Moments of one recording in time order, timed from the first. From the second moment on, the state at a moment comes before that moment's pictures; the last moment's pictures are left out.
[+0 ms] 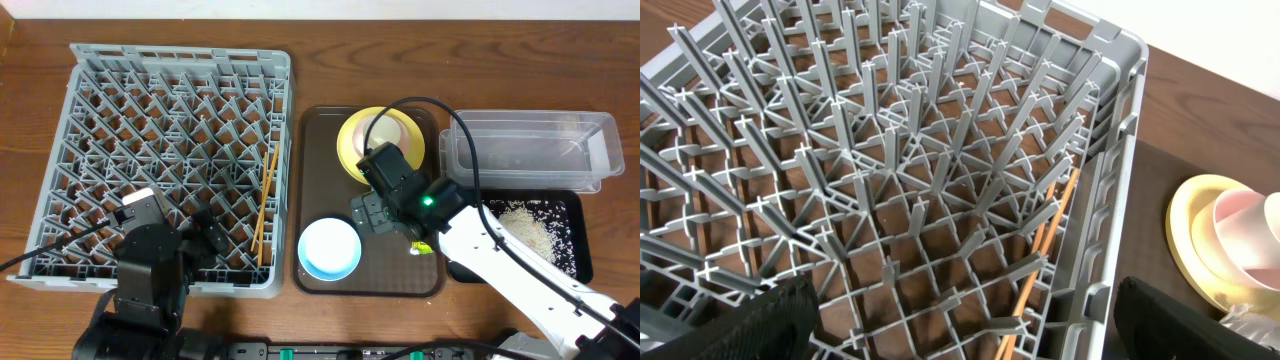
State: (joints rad) left arm -0.23 0.57 0.86 -0.97 -0.30 -0.51; right arm 0.69 1.47 1.06 -0.78 0.17 0.32
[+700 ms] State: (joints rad) left arm -0.23 0.57 0.86 -0.97 -0.30 -0.51; right arm 0.68 1.47 0.76 -0.28 0.27 0.32
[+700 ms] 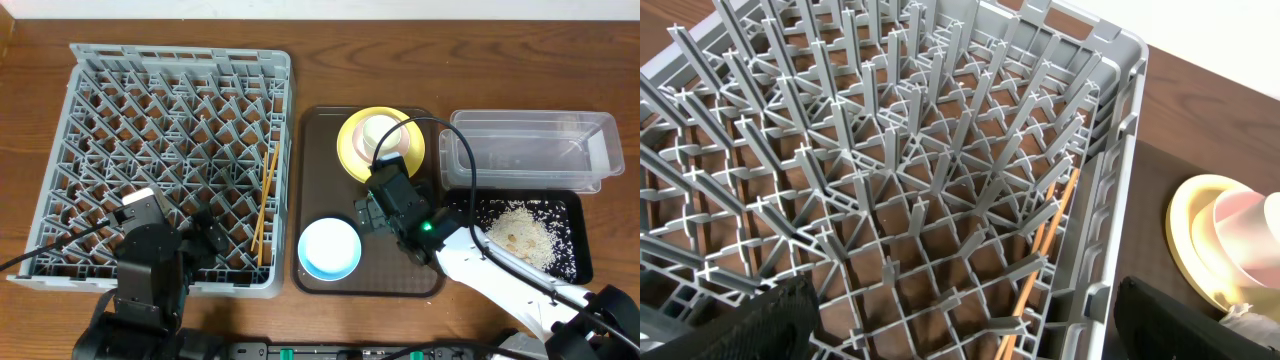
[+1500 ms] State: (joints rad) left arm -0.23 0.57 0.86 -0.97 -0.30 -0.51; right arm 0.68 1.61 0.75 -0.17 0.28 0.32
